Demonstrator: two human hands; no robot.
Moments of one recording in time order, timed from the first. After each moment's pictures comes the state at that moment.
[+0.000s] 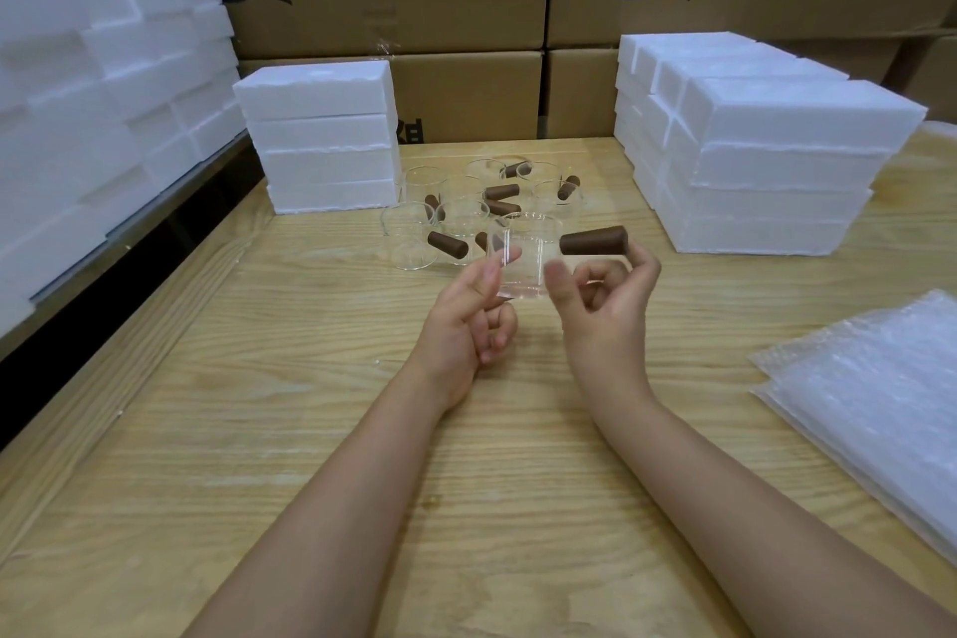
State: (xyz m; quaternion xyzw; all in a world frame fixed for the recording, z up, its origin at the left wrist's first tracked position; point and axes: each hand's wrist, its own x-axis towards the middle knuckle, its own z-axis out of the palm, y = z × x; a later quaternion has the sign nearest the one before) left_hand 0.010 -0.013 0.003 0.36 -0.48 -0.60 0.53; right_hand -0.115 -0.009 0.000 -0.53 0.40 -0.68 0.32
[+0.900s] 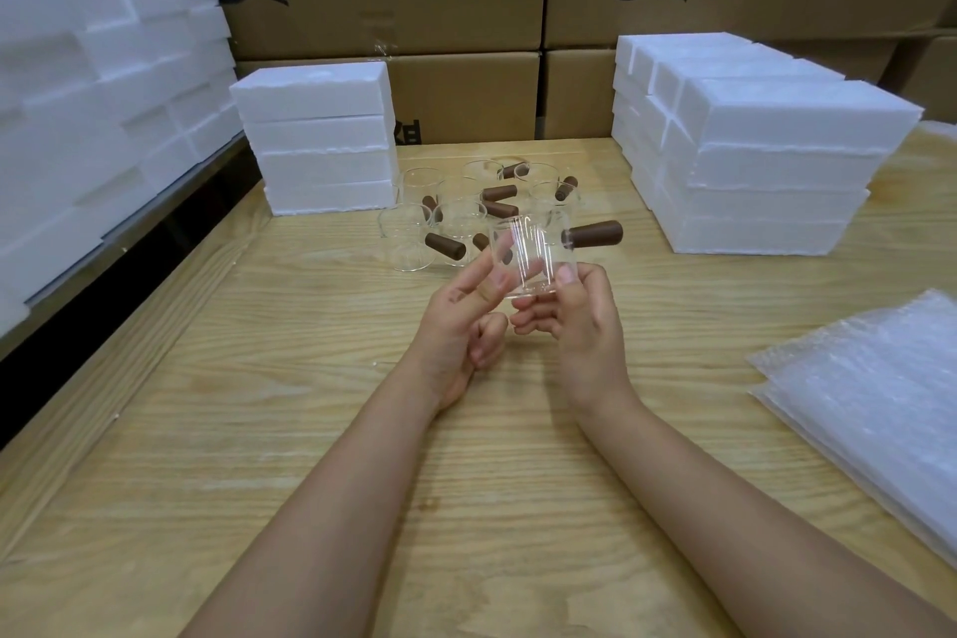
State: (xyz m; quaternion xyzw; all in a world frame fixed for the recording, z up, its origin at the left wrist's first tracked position) left_hand 0.013 -0.008 0.006 0.32 -0.47 -0.63 0.53; right_hand -0.104 -0.010 -0.006 -0.49 0.37 -0.65 0.44
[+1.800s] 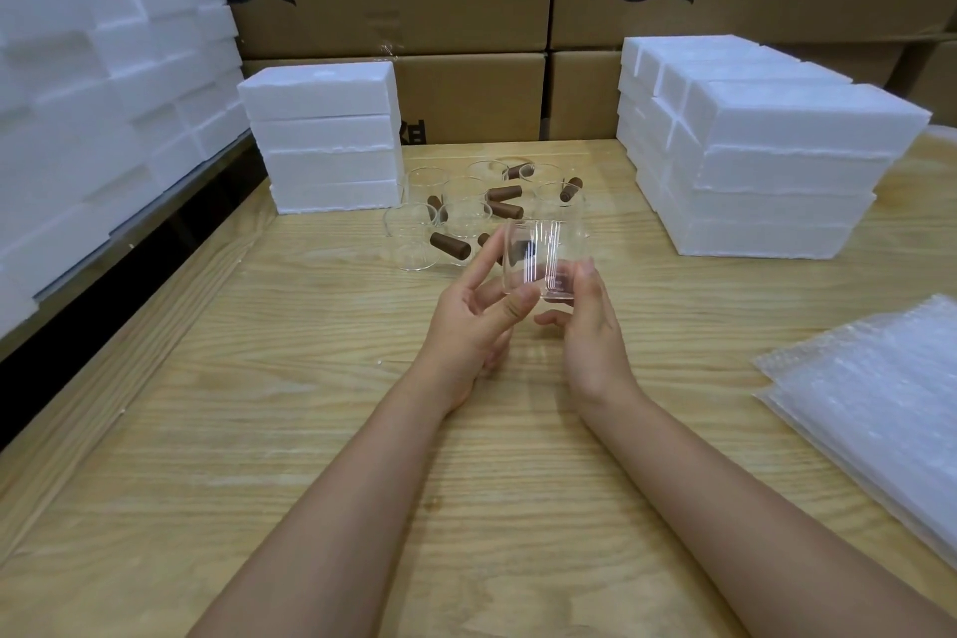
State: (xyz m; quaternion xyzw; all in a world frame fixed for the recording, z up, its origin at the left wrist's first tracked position) left_hand 0.008 -0.008 0.004 0.34 -0.52 -0.55 0.55; right_hand -0.106 -0.015 -0.009 -0.49 0.44 -0.61 0.44
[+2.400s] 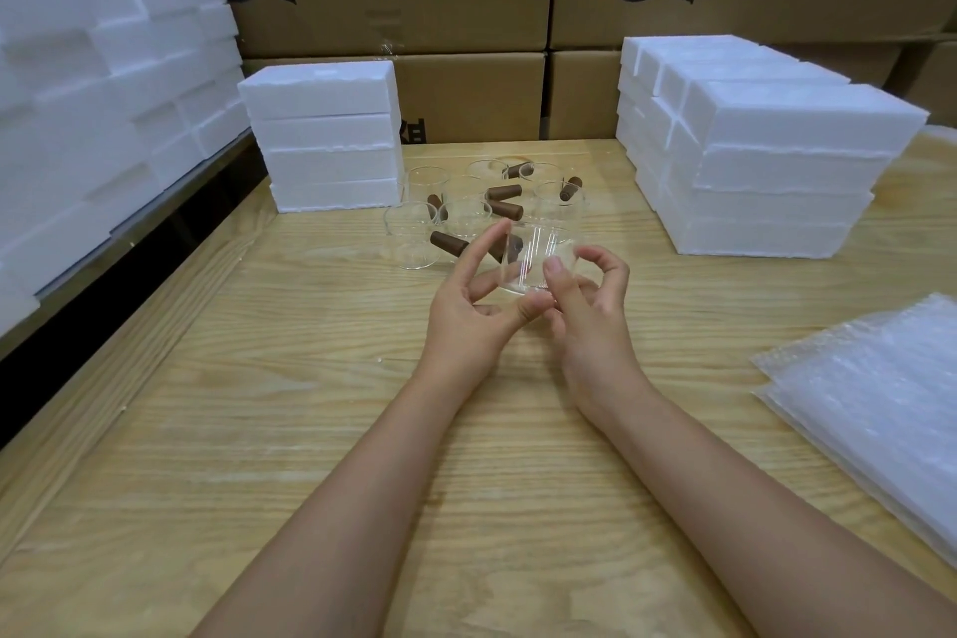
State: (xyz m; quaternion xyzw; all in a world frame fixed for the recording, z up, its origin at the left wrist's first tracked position) left_hand 0.003 -0.009 0.003 0.43 -0.55 -0.41 0.59; right_hand -0.109 -0.016 -0.003 -0.42 0.37 -0.63 0.54
